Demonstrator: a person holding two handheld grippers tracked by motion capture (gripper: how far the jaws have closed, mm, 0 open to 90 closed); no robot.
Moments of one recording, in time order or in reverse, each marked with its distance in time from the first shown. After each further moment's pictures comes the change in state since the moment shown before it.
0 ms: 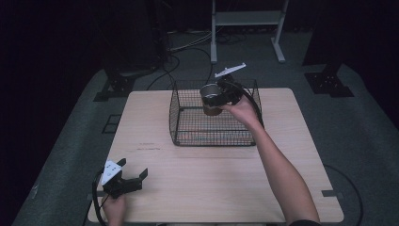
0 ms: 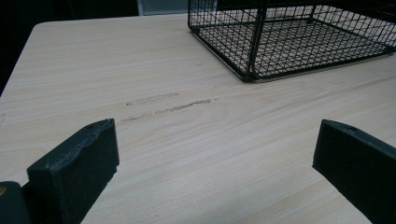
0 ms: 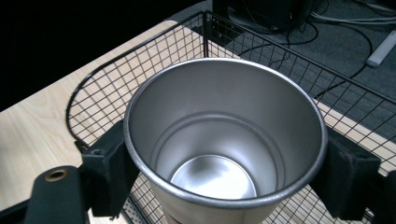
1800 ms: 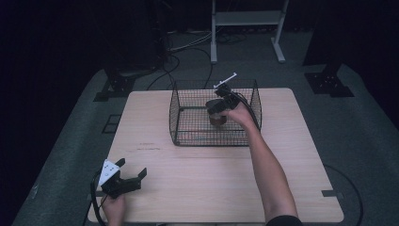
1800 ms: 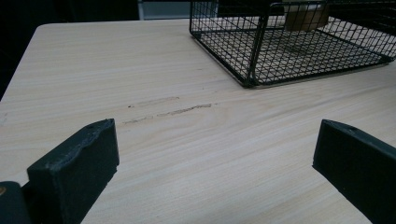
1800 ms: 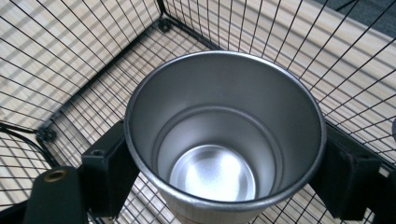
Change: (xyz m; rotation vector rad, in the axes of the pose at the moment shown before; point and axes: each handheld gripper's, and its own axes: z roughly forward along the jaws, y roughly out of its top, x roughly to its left) left arm 0.002 0.000 -0.002 -0.026 -0.005 -0.030; right arm -0.043 -0.036 0.077 0.275 -0.039 0.083
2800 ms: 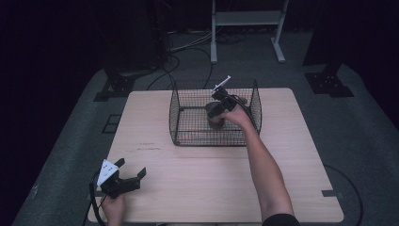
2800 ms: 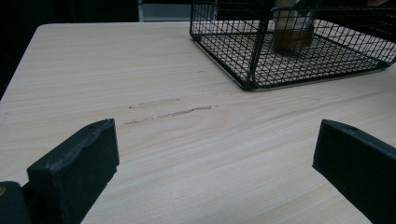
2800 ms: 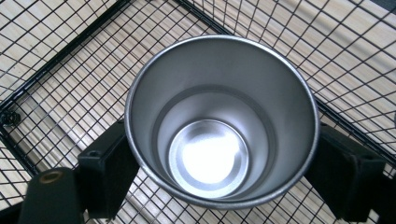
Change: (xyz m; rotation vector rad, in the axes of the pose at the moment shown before) left arm 0.002 0.000 -0.001 -0.009 -0.004 -0.014; right arm 0.003 0.000 0.016 0.081 -0.054 -0.038
